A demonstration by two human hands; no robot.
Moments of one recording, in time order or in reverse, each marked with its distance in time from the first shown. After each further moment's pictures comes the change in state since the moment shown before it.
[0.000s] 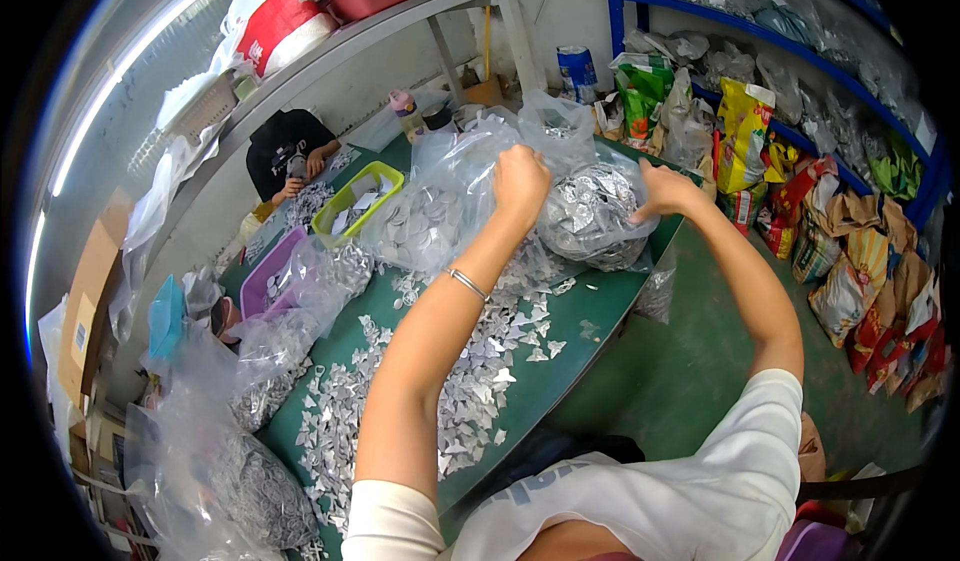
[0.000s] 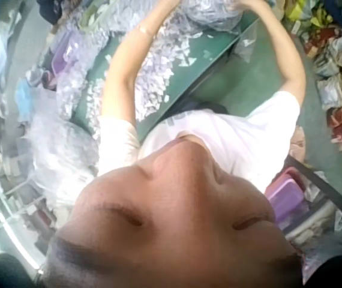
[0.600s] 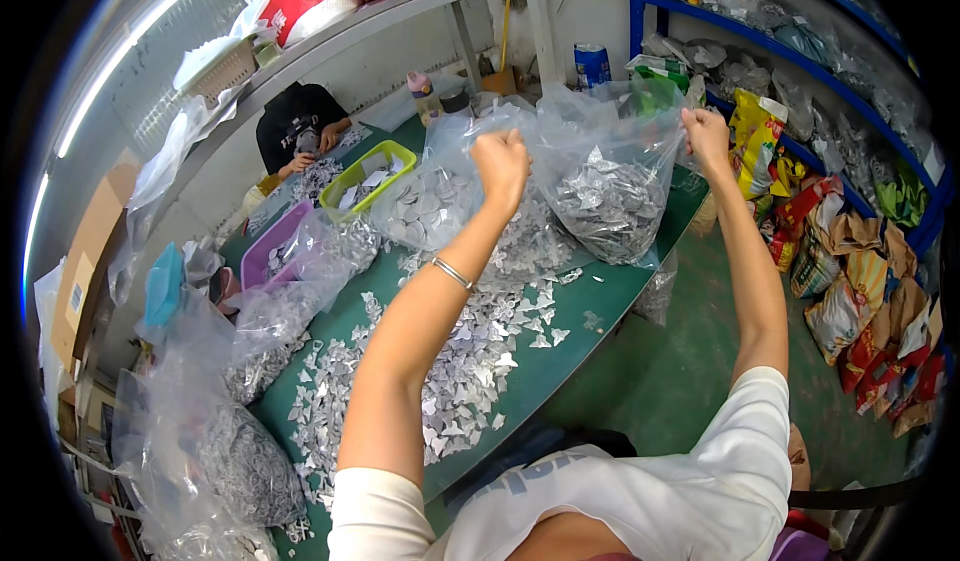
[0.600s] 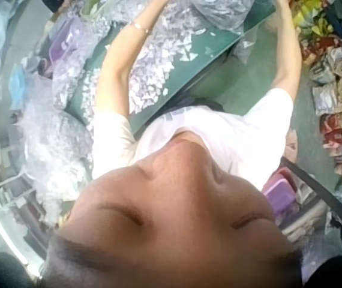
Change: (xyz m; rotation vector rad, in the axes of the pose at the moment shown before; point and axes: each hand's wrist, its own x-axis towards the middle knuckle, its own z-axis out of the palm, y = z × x) left_hand 0.001 -0.020 -0.032 -0.404 0.142 -0.203; right_hand 0.051 0.040 -0.023 0.829 0.790 -0.059
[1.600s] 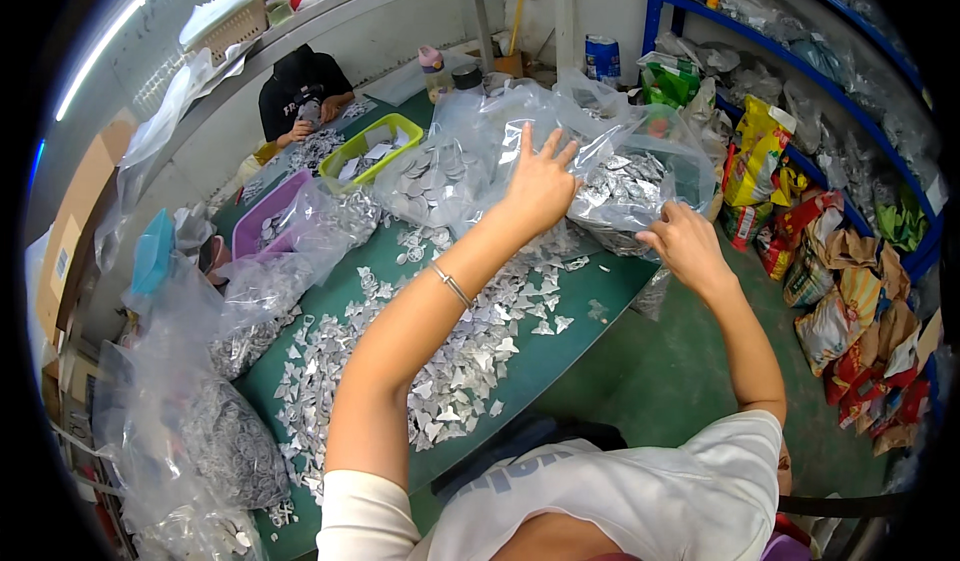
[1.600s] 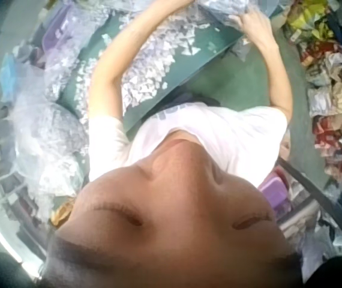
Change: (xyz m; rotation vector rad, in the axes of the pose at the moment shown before) left_hand -0.045 -0.003 -0.020 0.884 -0.442 0.889; right_hand -0.159 -0.055 -0.005 -0.791 -0.514 -0.670
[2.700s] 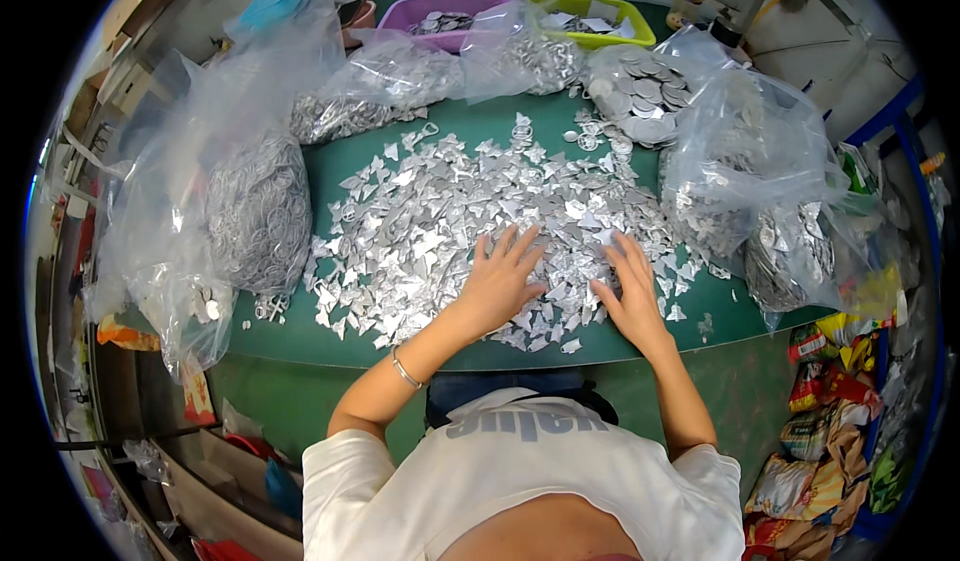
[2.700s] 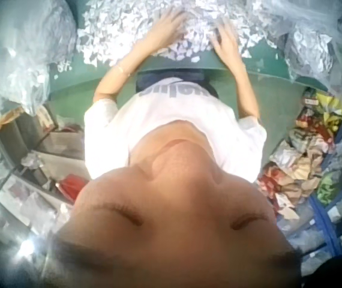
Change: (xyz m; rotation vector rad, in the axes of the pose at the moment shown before) left_hand -0.309 0.065 -0.054 -0.224 -0.377 -0.867; right_hand -0.010 -0.199 0.128 0.872 -0.207 -0.376
